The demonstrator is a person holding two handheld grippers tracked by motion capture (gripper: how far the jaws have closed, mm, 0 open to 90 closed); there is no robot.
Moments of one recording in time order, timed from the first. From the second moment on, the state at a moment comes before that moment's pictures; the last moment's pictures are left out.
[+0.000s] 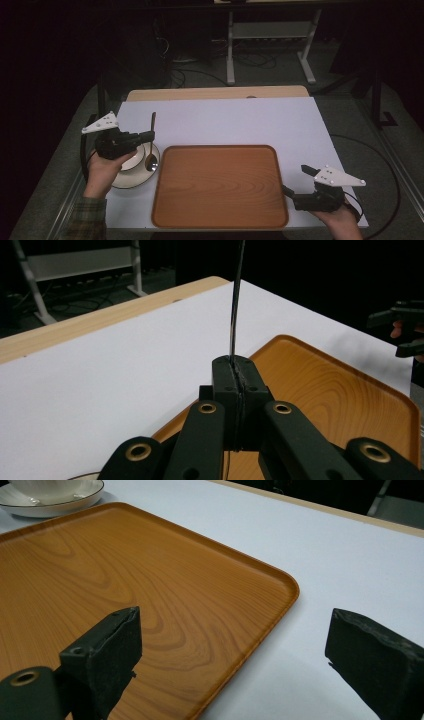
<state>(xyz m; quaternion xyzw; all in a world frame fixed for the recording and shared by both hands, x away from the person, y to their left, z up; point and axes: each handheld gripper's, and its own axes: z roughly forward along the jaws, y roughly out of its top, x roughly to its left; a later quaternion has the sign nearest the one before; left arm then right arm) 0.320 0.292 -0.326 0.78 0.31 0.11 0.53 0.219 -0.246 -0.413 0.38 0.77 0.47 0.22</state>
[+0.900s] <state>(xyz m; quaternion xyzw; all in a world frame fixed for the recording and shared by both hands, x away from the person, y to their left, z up) 0.322 0.237 -0.366 0.84 0.27 0.06 0.46 0.219 -0.246 -0.413 0.38 0.77 0.47 0.22</state>
